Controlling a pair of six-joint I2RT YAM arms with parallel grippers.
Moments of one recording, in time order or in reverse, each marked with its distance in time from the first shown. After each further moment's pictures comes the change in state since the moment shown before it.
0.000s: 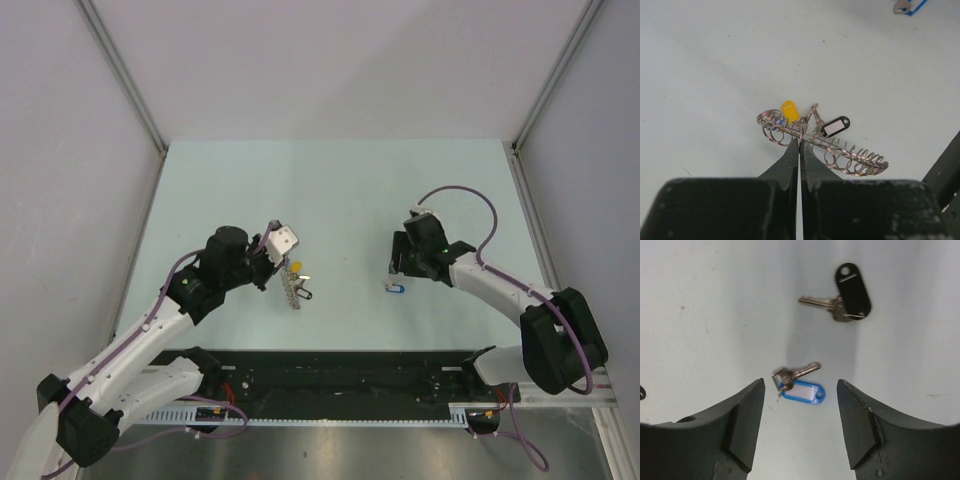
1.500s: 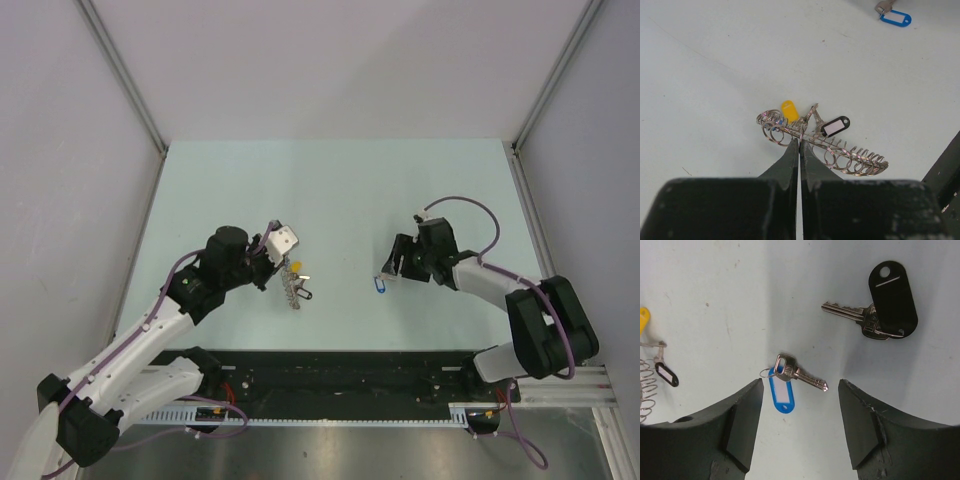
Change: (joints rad) left arm 0.000 0.002 0.000 0.000 0.000 0.000; right arm -0.156 0.051 -0.138 0.286 -0.319 0.002
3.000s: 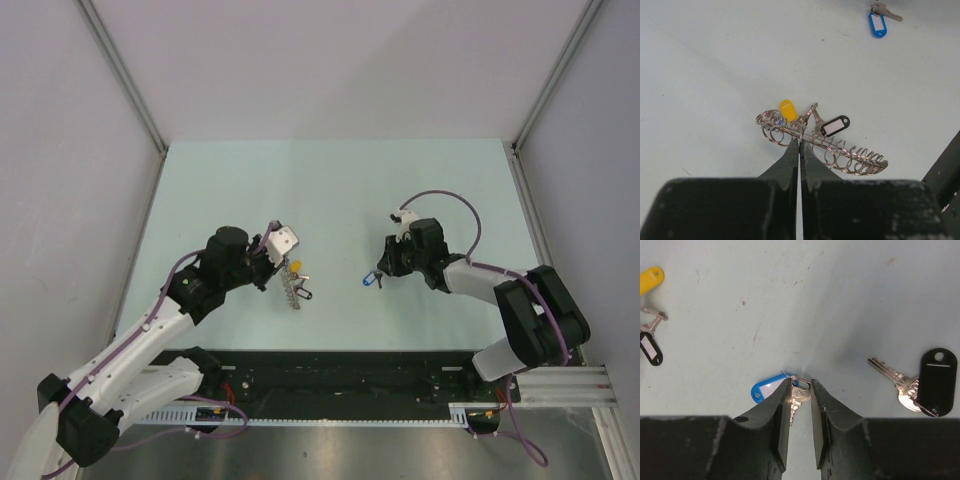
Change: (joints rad) left arm 0.000 0.000 -0.003 0.001 0.000 0.000; right arm 0.066 0.079 -0.023 0.246 -0.067 -0.298
